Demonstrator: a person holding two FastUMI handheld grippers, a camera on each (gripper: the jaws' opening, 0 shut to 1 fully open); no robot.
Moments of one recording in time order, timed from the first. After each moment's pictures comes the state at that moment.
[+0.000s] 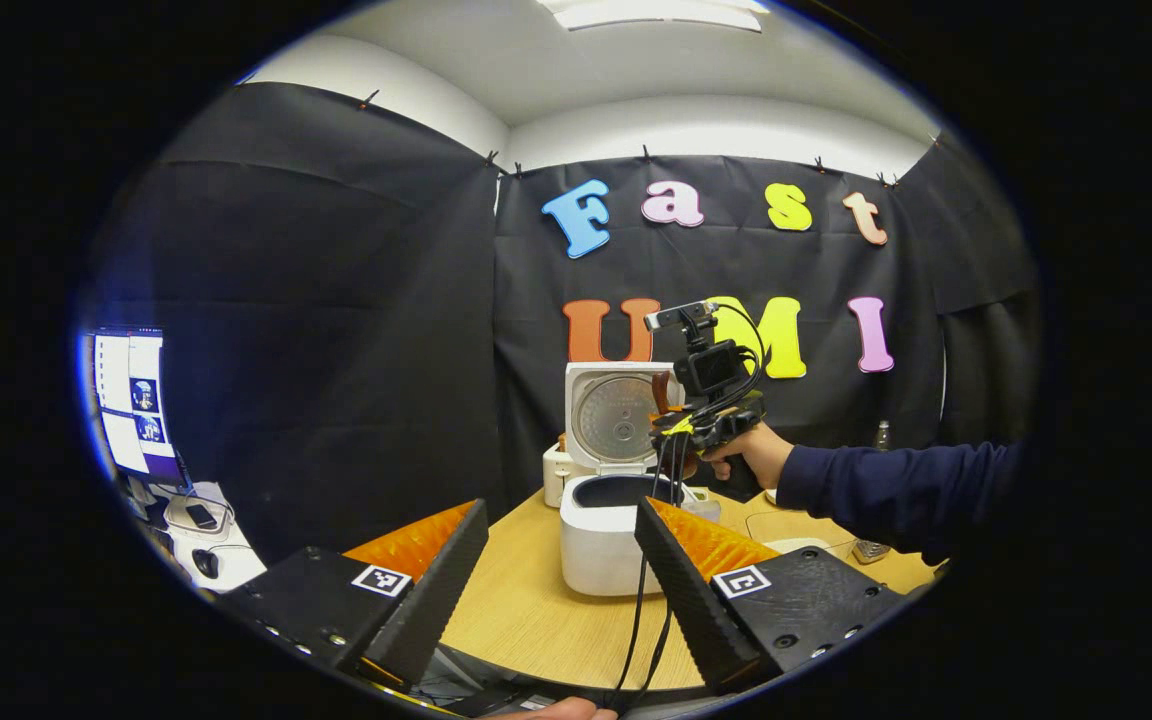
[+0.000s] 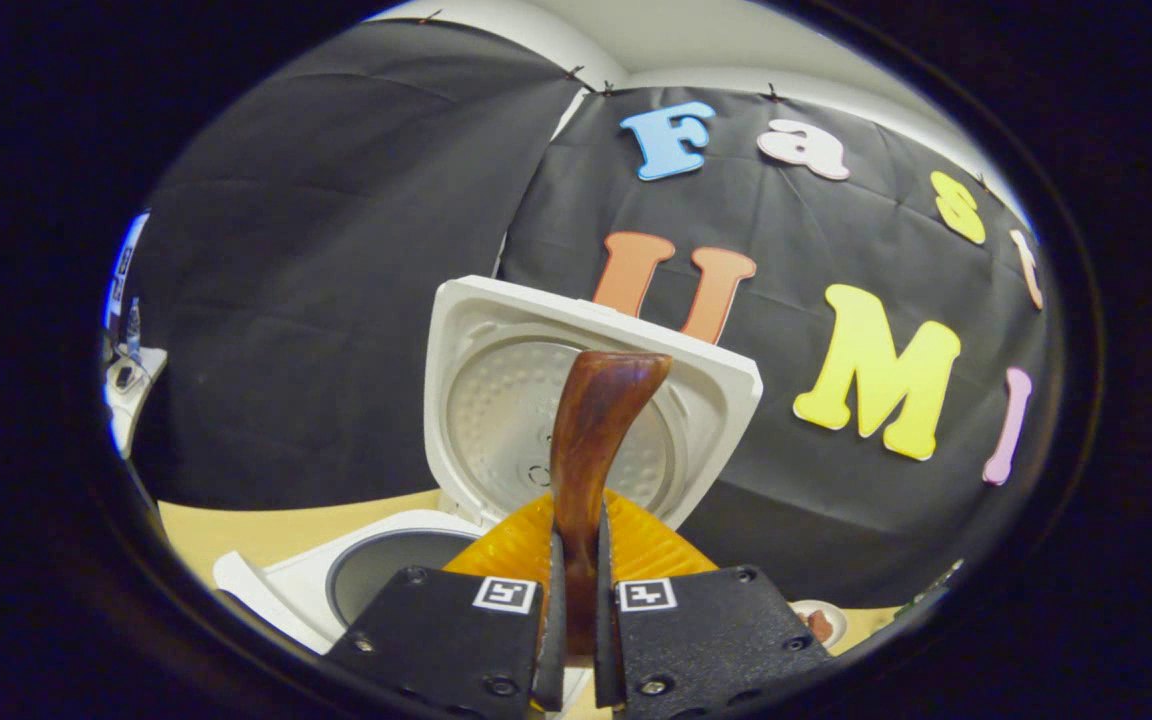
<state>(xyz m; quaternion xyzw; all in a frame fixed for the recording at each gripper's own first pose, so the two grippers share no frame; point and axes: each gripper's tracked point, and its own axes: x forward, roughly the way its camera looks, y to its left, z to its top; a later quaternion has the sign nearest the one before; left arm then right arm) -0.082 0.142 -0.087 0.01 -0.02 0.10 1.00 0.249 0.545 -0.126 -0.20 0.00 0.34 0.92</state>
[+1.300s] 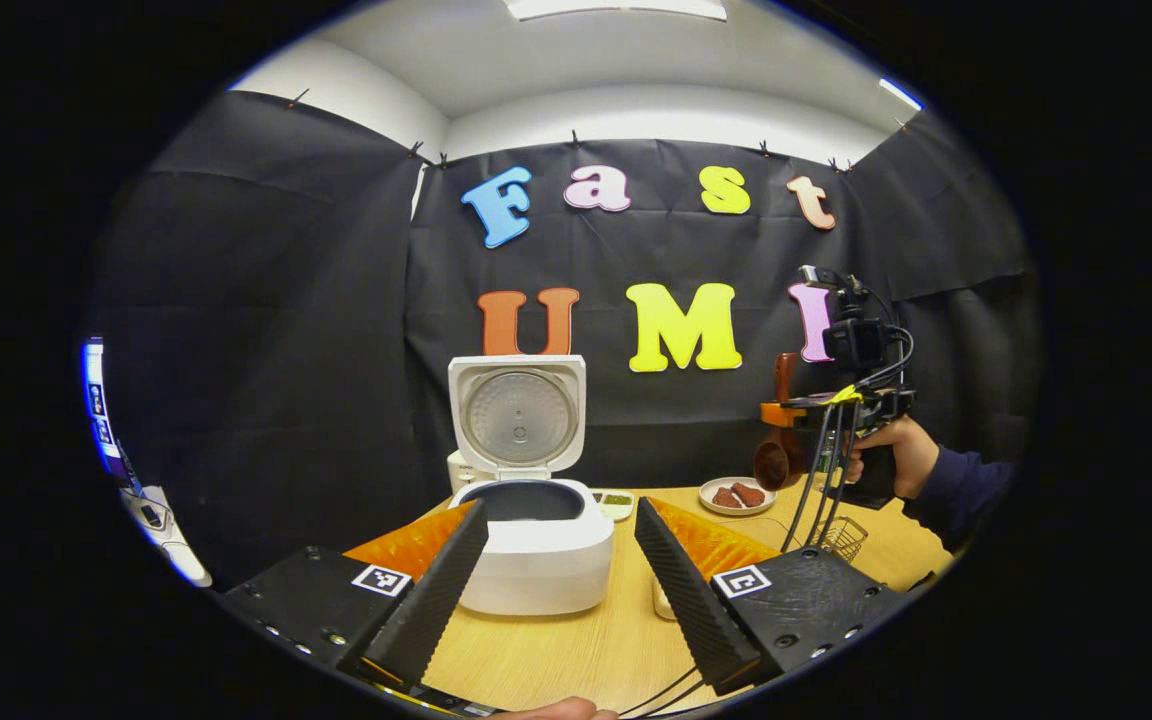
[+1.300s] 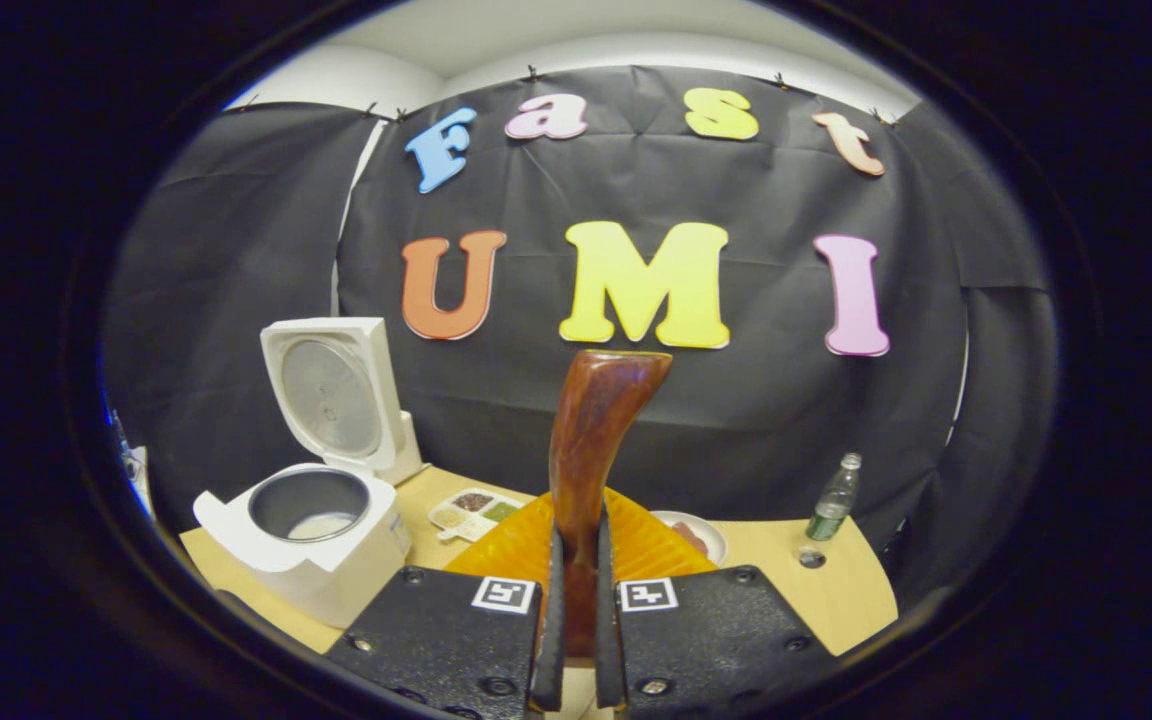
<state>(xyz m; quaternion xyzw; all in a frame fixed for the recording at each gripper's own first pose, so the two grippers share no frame) -0.074 0.109 -0.086 0.03 0.00 0.00 1.00 0.261 0.181 -0.102 -0.04 0.06 0.19 0.98</state>
